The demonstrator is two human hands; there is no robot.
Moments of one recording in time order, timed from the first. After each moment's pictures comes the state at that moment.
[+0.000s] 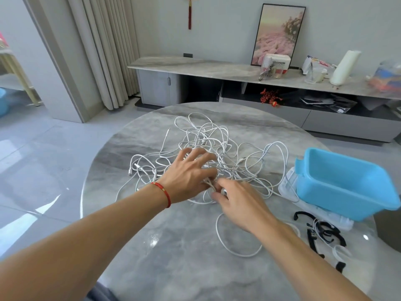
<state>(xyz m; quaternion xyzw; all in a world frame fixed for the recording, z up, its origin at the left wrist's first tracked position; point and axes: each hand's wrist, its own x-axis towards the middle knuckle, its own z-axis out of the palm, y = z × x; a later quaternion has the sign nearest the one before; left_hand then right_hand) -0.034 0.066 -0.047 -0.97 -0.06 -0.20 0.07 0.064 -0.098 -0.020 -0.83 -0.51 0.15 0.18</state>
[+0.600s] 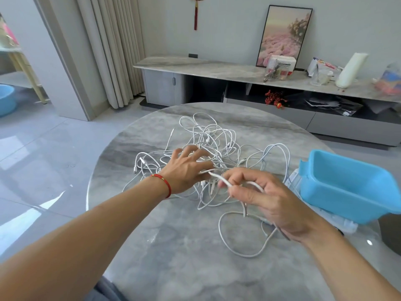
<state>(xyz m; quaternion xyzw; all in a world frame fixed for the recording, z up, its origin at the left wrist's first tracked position) -0.036 0.096 -0.062 -0.98 -0.15 -0.12 0.01 0.081 -0.136 0.018 -0.55 -0.56 0.40 0.47</state>
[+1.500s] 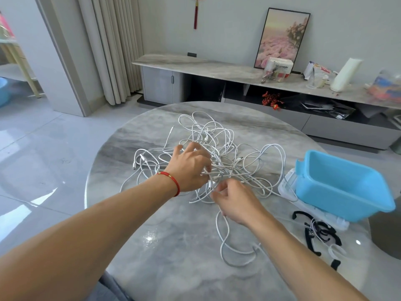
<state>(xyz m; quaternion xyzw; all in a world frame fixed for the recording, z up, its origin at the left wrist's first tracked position) -0.033 0.071 -0.043 -0.97 -0.22 -0.12 -0.02 0.058 -0.087 -0.039 -0.84 -0.43 0.22 0.25</state>
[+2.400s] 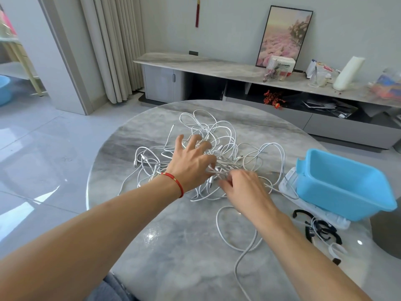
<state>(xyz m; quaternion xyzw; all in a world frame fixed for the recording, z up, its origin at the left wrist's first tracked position) -0.035 0.059 -0.036 -0.96 -0.21 -0.17 0.06 0.068 -0.088 -0.022 -0.85 -0.49 0.06 0.19</state>
